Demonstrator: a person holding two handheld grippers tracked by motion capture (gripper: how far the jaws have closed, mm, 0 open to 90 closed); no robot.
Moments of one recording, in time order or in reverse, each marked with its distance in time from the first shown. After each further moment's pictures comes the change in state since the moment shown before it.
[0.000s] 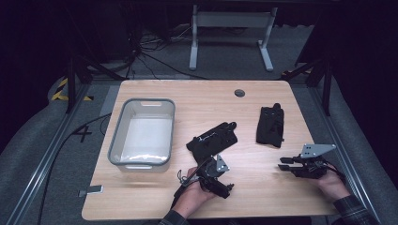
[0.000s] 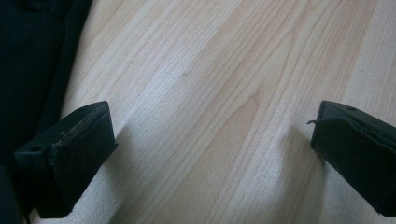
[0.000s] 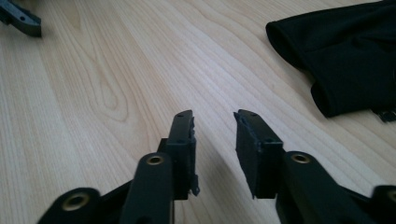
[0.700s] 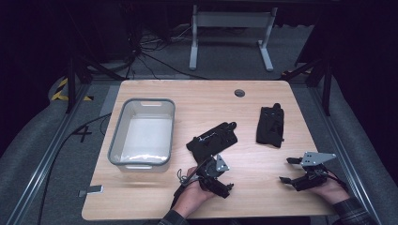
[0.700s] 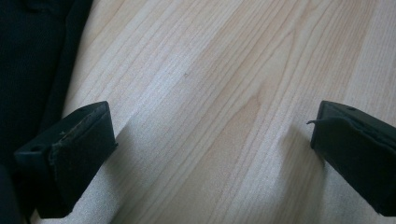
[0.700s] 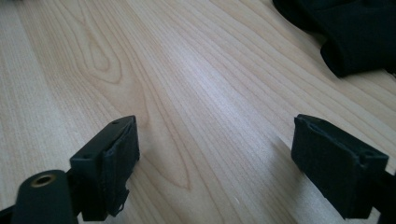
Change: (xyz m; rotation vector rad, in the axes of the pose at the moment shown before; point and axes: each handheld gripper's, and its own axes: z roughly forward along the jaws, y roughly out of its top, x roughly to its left) left arm 0.002 0.000 0.000 0.002 -0.004 0.007; right arm 0.009 -0.028 0.004 0.009 -0.042 -0.008
